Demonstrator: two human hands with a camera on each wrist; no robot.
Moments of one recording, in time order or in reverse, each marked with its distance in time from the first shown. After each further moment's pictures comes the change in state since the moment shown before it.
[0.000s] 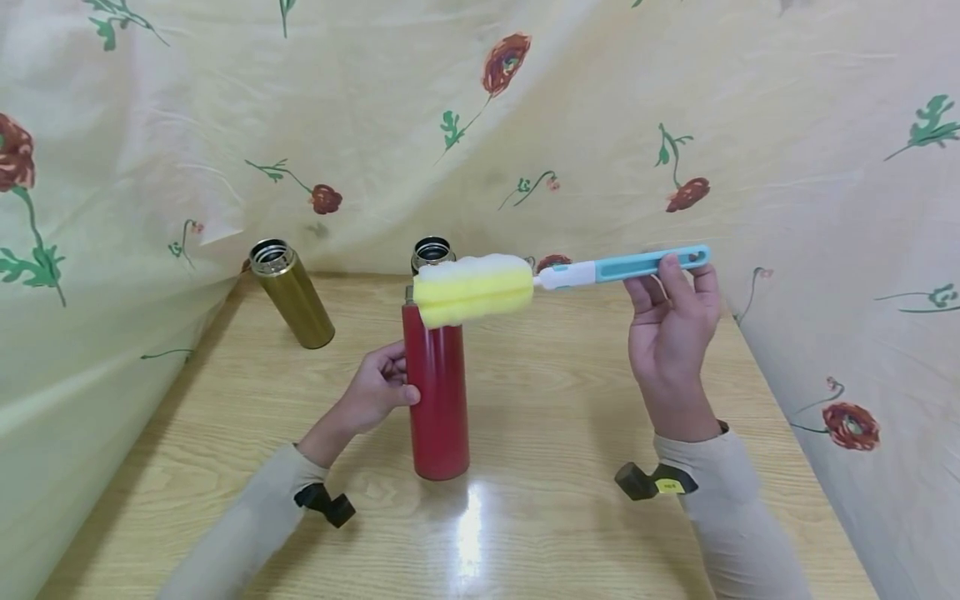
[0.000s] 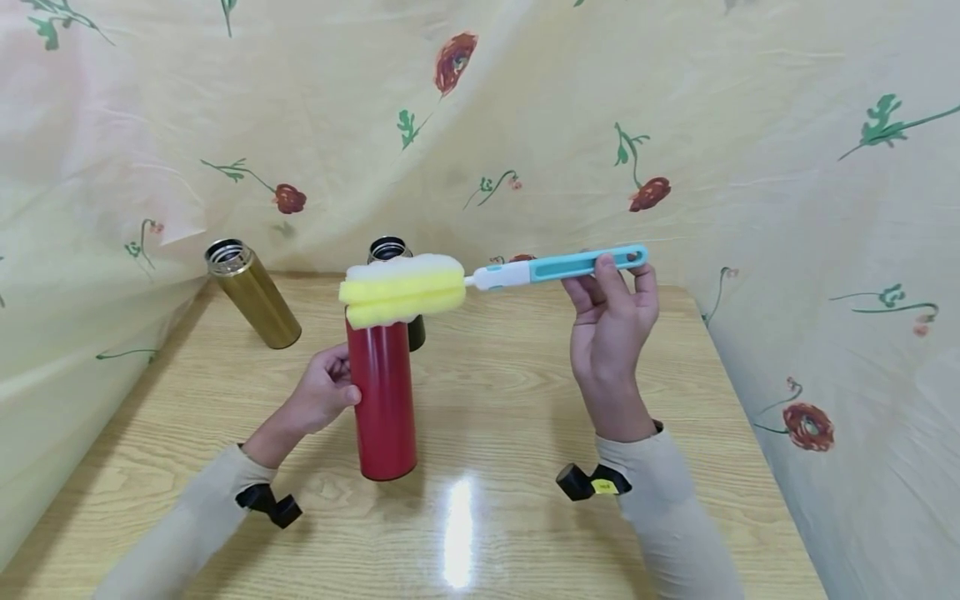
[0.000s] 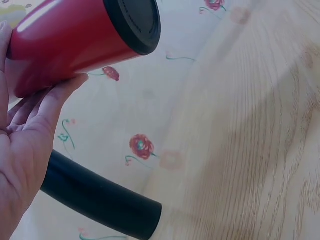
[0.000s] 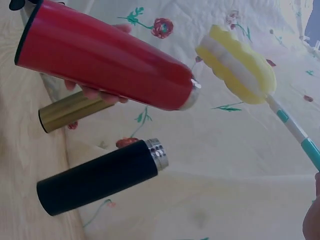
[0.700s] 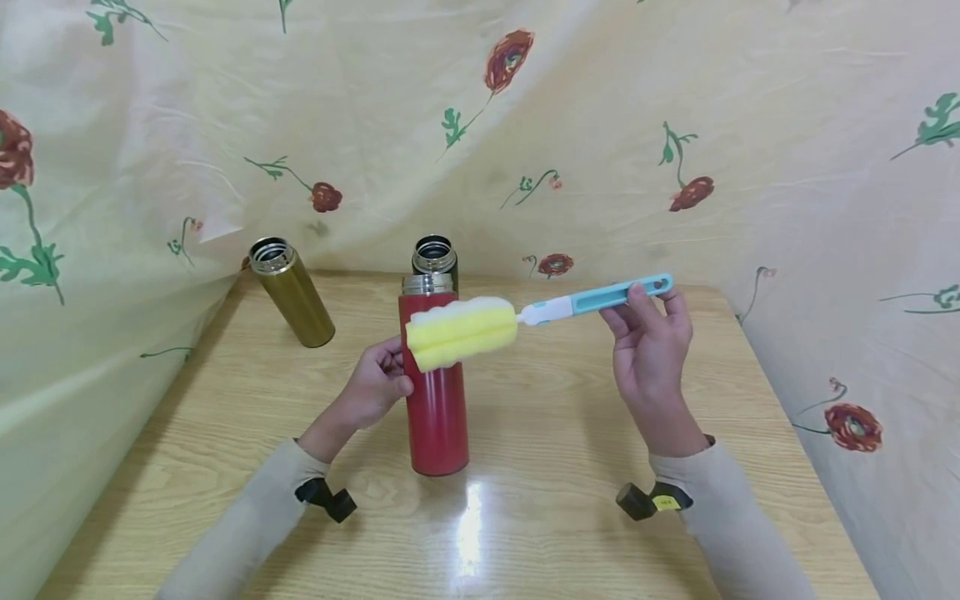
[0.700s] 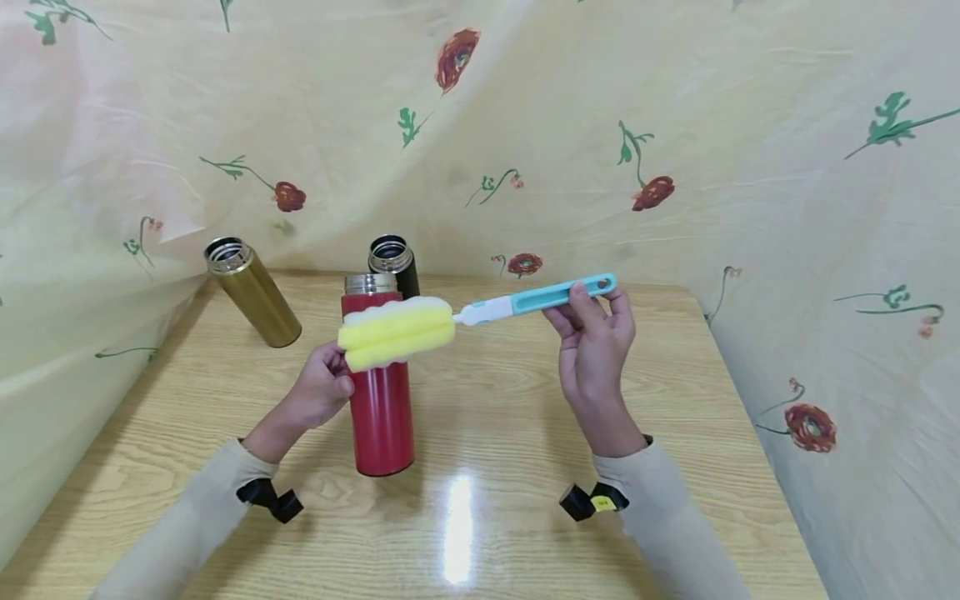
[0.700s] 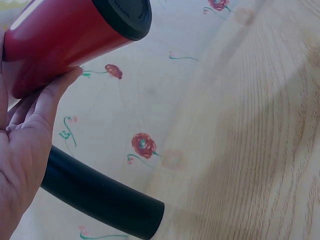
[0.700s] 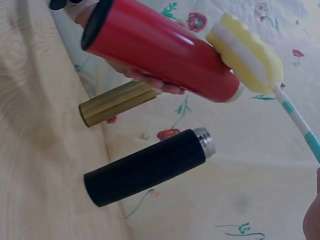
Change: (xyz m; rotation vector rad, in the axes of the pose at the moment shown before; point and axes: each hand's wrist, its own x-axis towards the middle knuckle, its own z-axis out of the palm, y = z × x) left_hand 0.004 0.000 -0.003 -0.048 0.033 -0.007; right_hand -0.013 0.018 -0.030 -0.157 0.000 0.122
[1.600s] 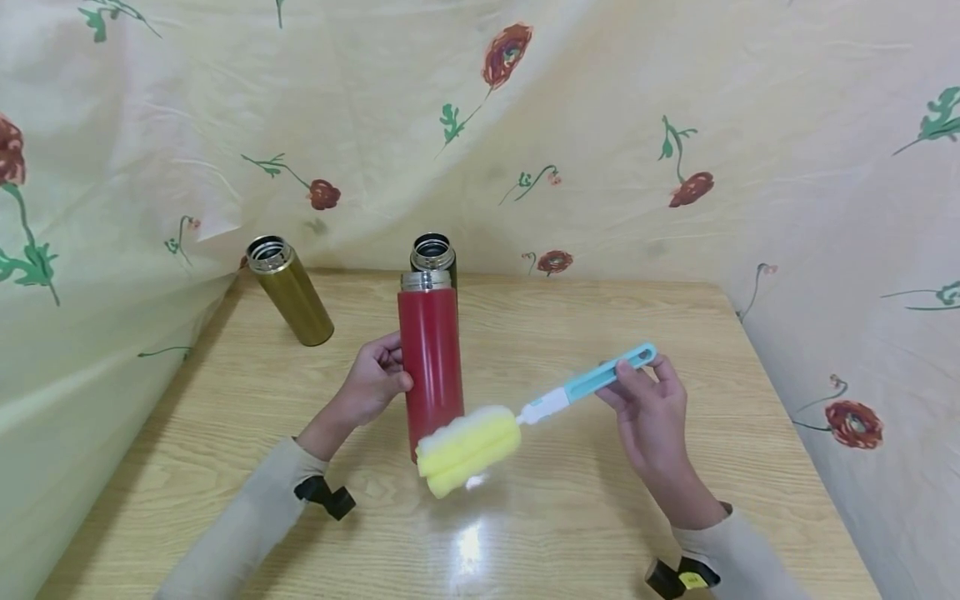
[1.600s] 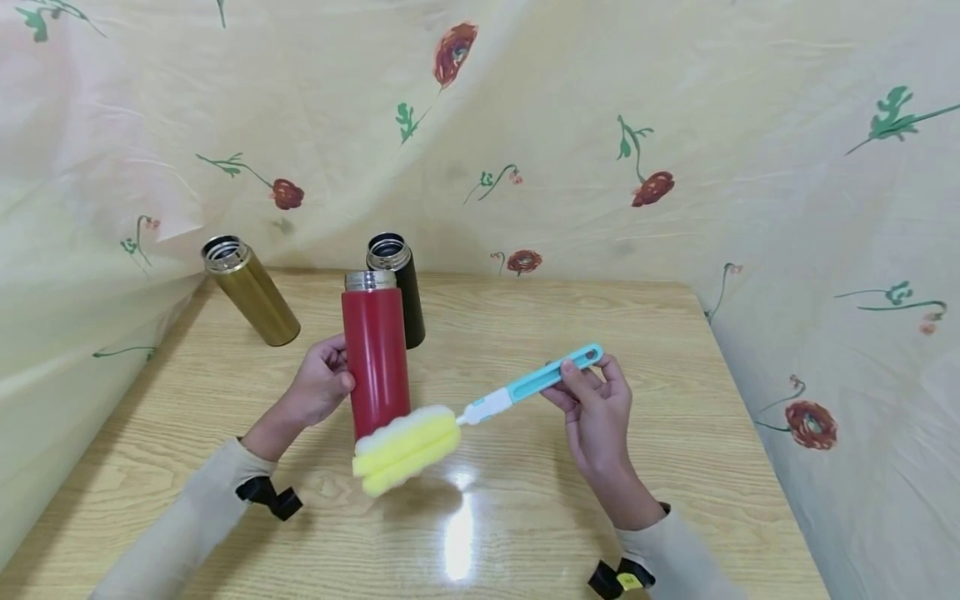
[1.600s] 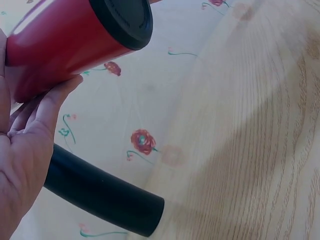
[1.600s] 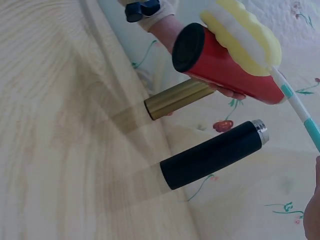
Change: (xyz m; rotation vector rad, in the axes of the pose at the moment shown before) left_hand 0.002 -0.005 -0.003 0.003 0.018 0.022; right_hand -0.060 -0.002 -0.059 -0.150 -0.112 0.149
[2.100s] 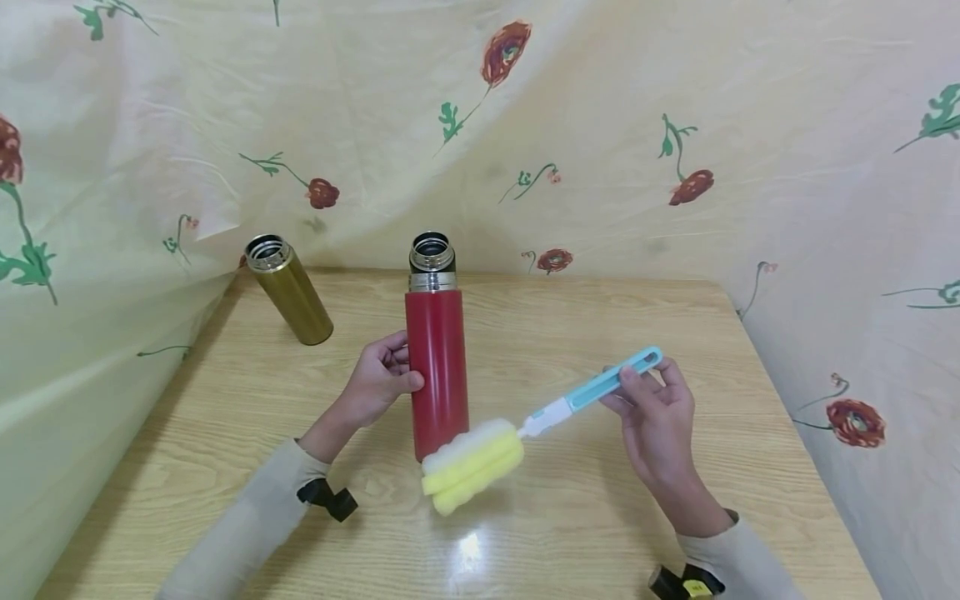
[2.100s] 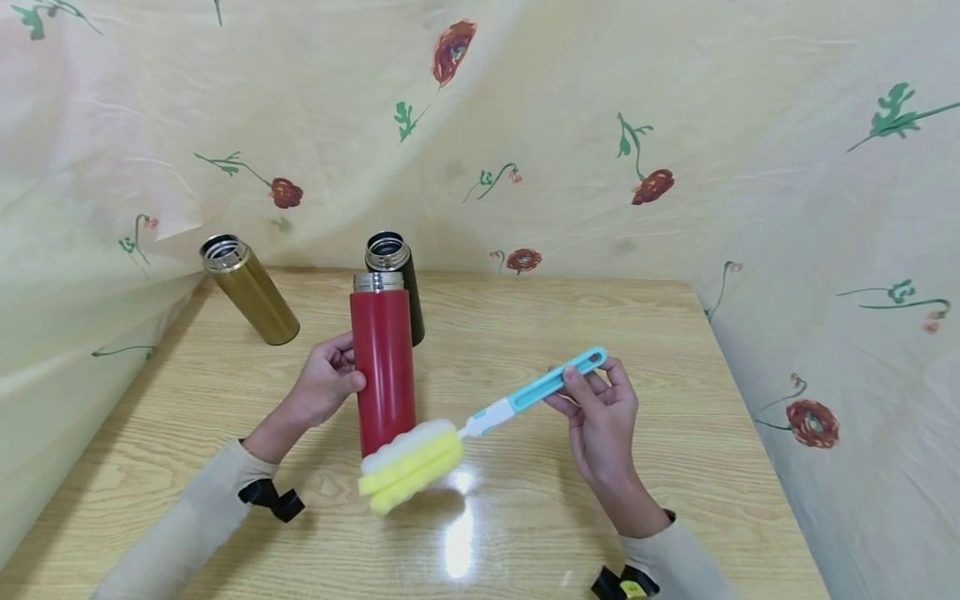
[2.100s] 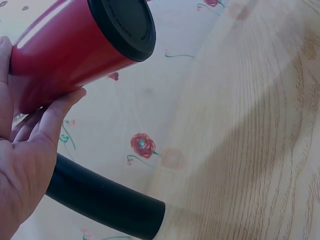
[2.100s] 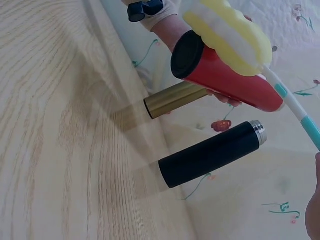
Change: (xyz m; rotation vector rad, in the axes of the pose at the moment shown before) left_hand 0.001 0.002 0.009 0.071 0.073 -0.075; right_hand -0.007 -0.001 -0.005 0.004 -0.099 -0.062
